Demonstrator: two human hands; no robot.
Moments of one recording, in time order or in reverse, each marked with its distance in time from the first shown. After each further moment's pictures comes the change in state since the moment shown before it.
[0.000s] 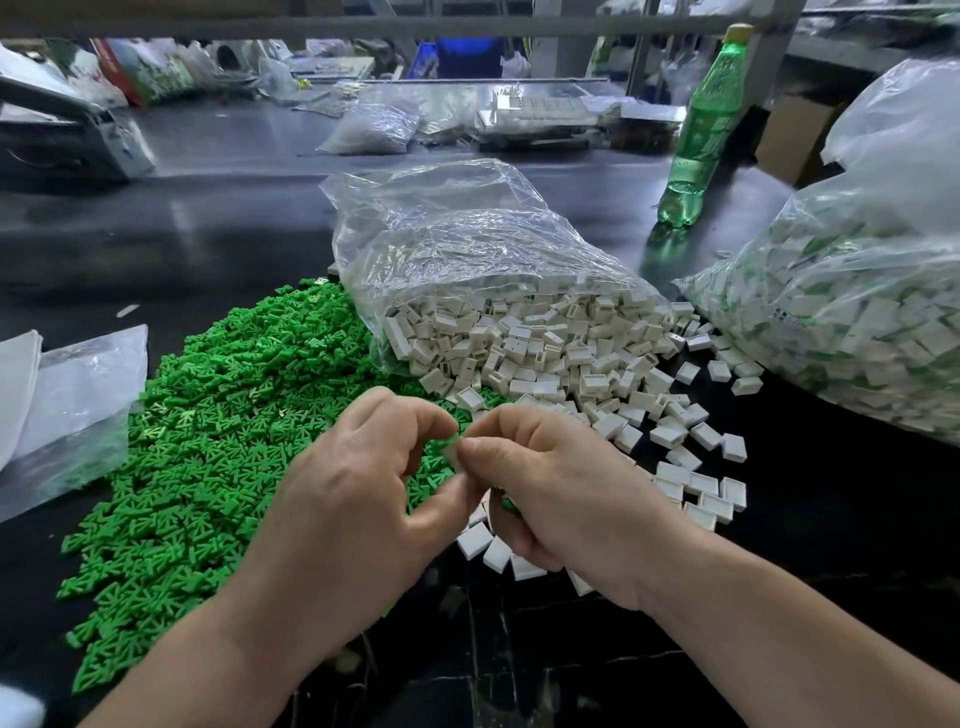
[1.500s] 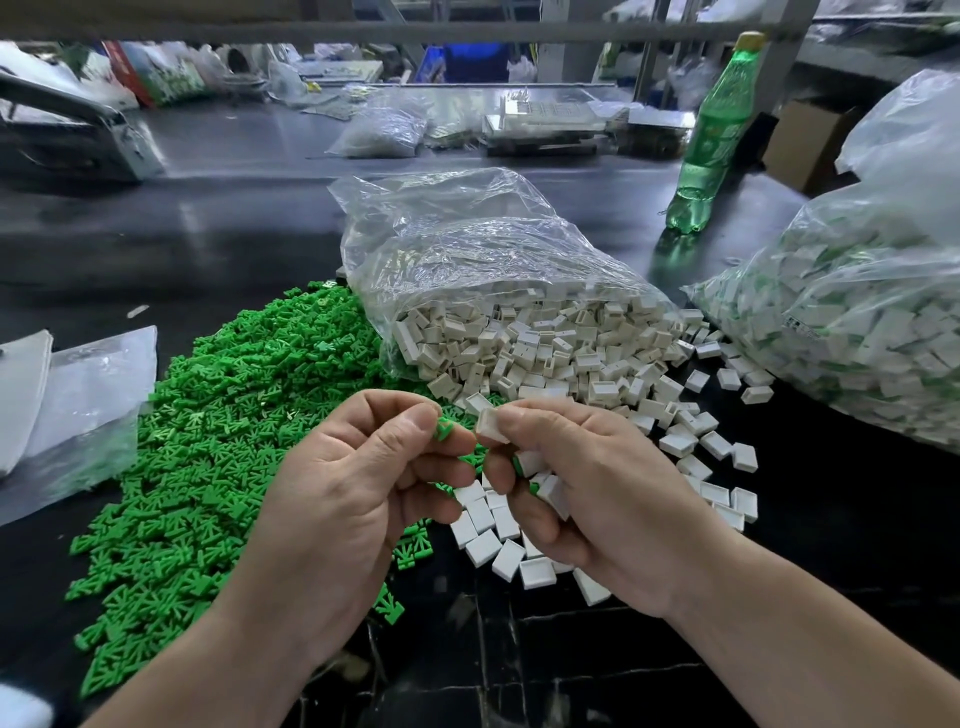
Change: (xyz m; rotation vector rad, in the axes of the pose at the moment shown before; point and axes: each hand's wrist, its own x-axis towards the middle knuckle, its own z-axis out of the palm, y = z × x) left_hand 0.007 -0.005 0.008 -1.342 0.015 -0.458; right_hand -0.004 -0.007 -0.007 0.289 -0.020 0.002
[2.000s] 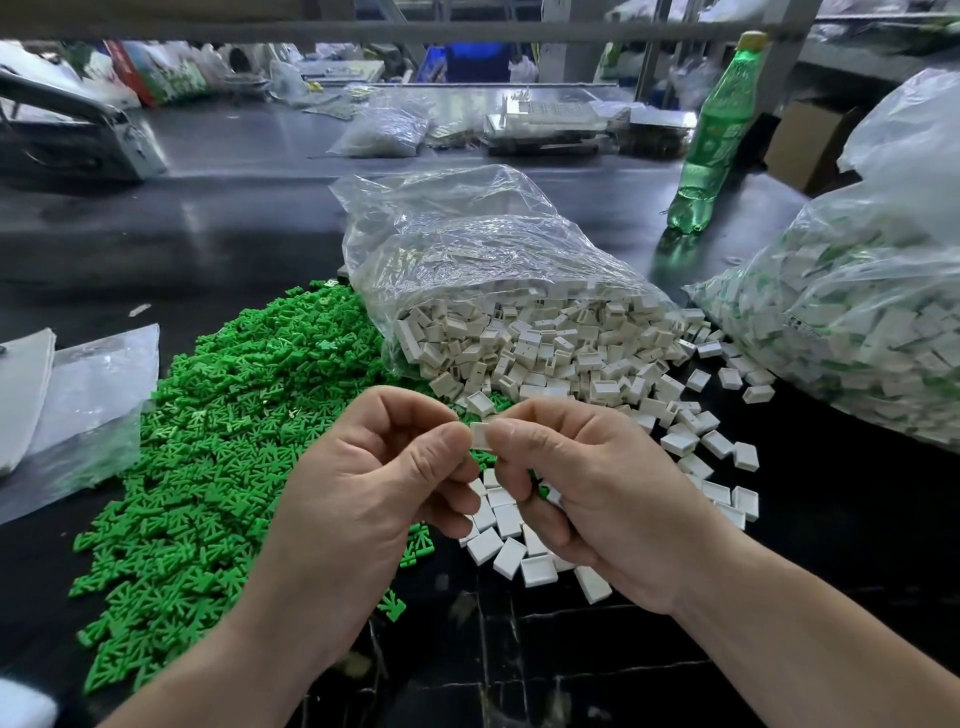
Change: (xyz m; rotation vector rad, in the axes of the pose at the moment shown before) left_hand -0.005 -0.003 -0.001 0.202 -0.055 0.096; right_hand -0.001 0.005 -0.006 -0.107 -0.013 -0.084
